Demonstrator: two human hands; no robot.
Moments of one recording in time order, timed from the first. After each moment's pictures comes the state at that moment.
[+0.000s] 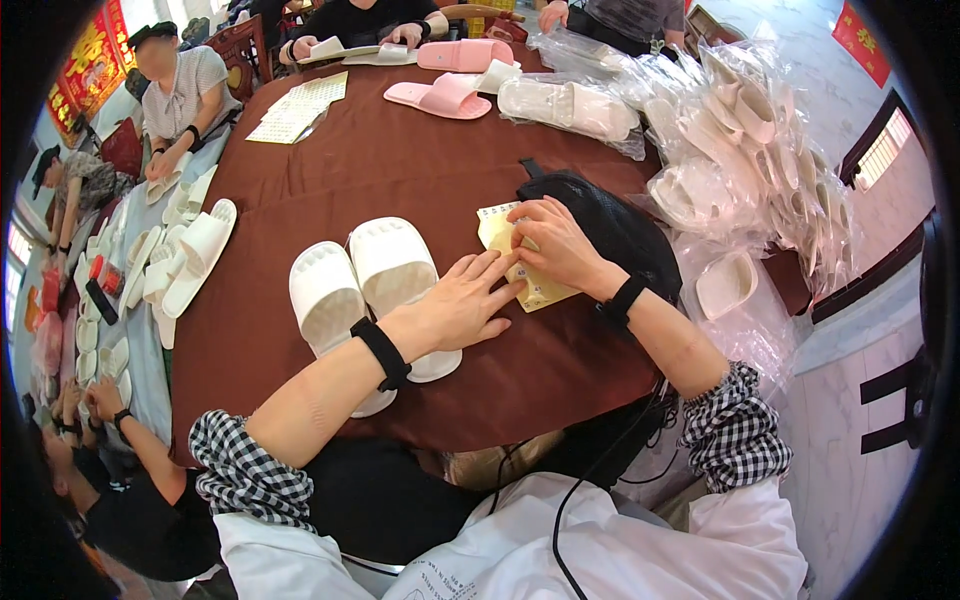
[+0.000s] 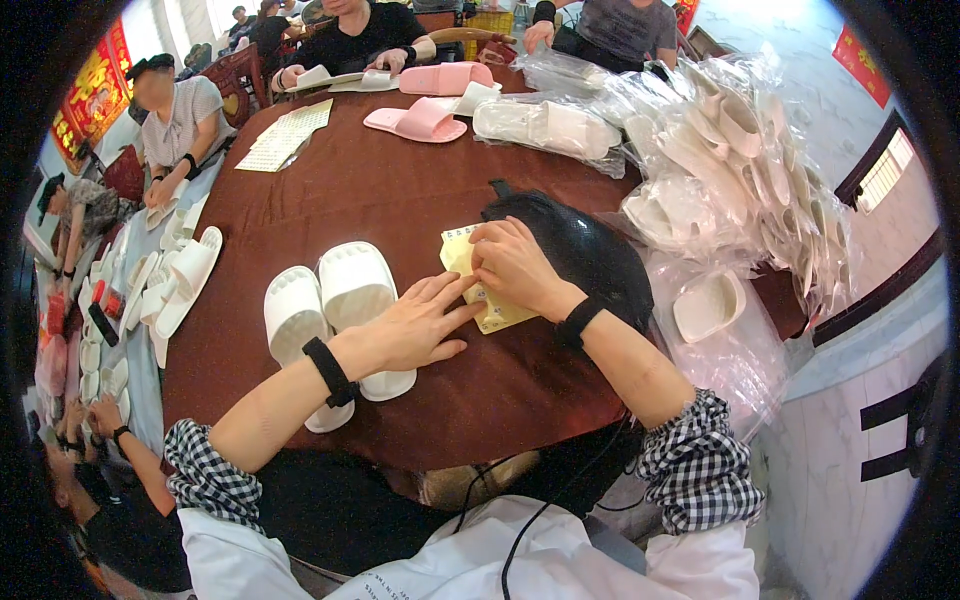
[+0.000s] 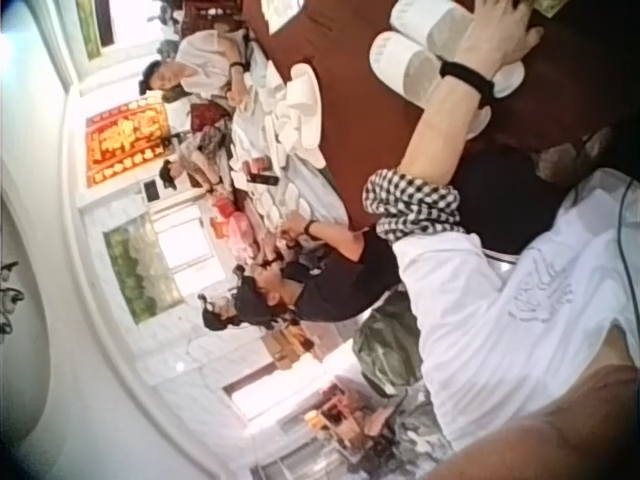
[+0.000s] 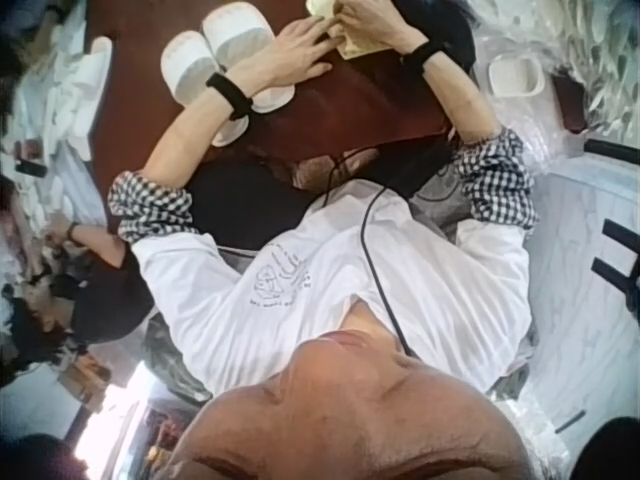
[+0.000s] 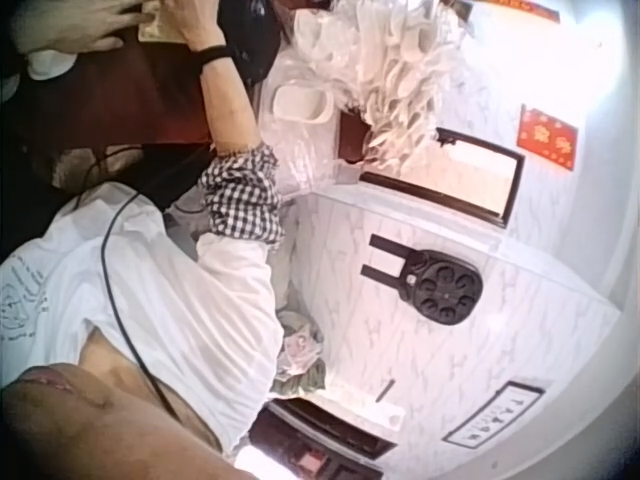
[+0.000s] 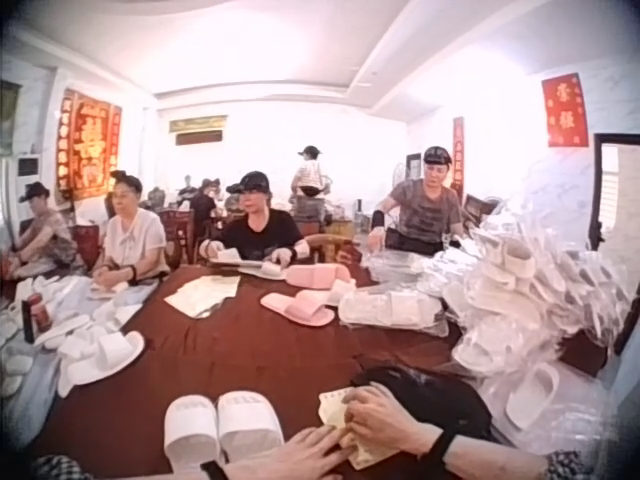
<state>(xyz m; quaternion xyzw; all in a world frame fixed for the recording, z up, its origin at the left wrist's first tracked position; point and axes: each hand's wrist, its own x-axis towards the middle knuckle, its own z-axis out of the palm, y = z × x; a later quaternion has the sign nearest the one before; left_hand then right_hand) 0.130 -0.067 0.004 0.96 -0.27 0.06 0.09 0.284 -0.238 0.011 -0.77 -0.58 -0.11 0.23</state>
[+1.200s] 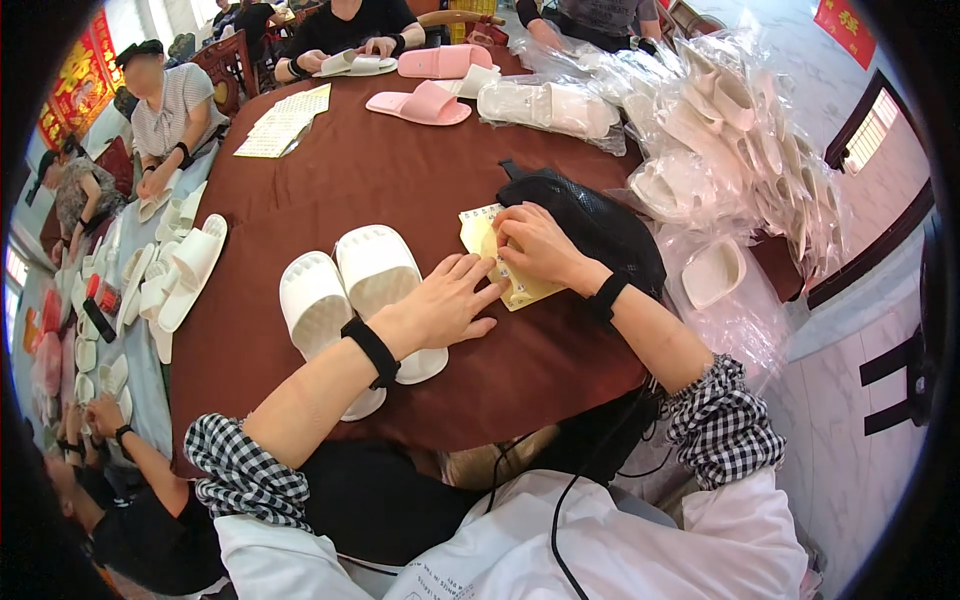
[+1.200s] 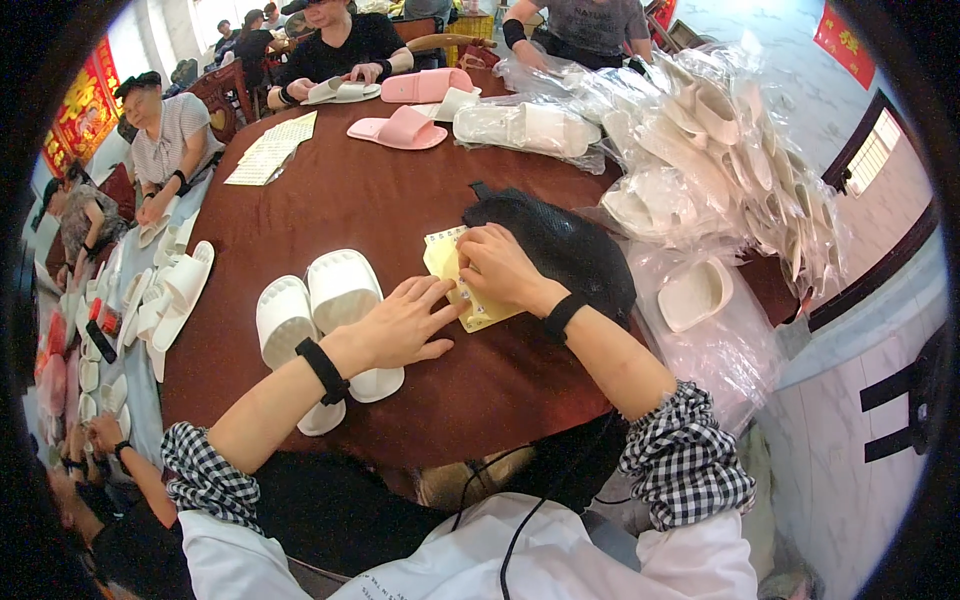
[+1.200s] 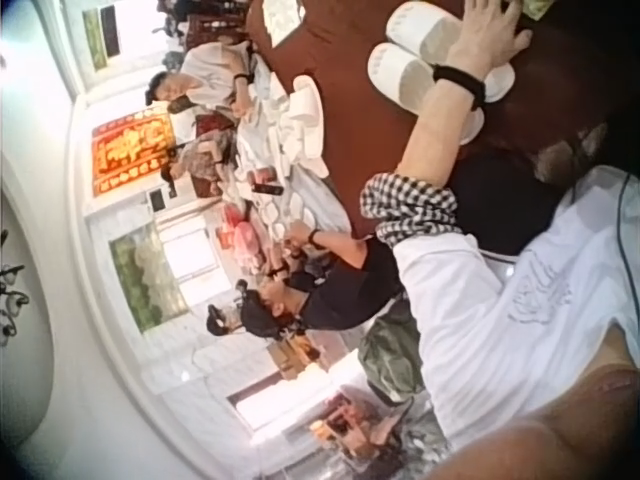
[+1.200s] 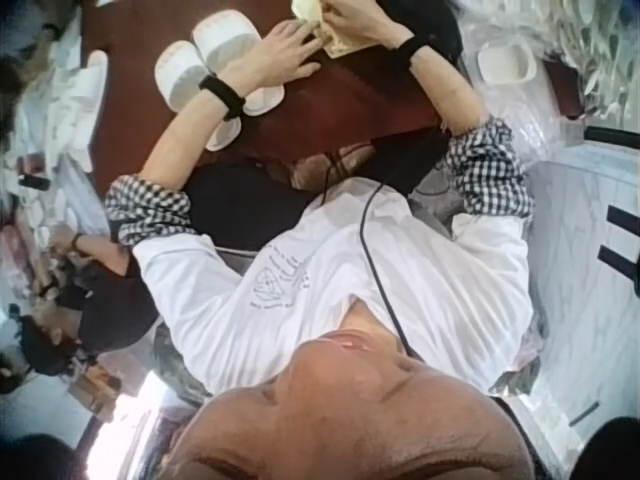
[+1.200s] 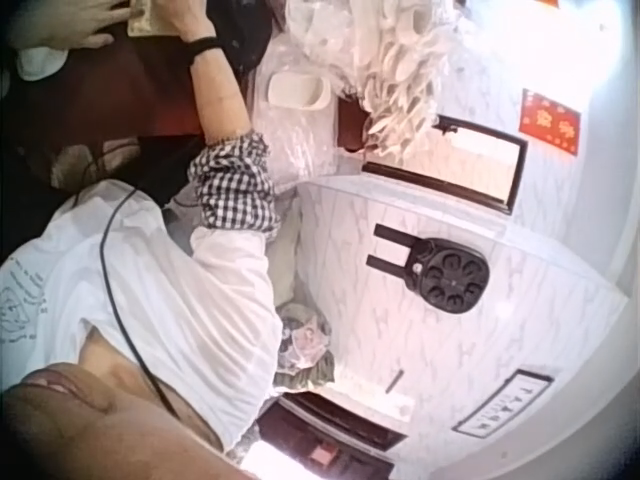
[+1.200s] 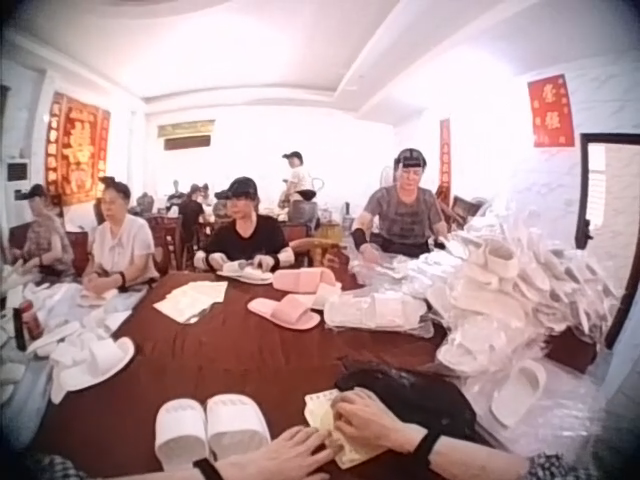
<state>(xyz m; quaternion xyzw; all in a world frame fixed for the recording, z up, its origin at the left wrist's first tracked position) 0.134 -0.069 0.006 0.95 -0.29 0.08 0.03 0.293 -0.242 -0.005 -0.76 -0.58 -0.13 0.26</state>
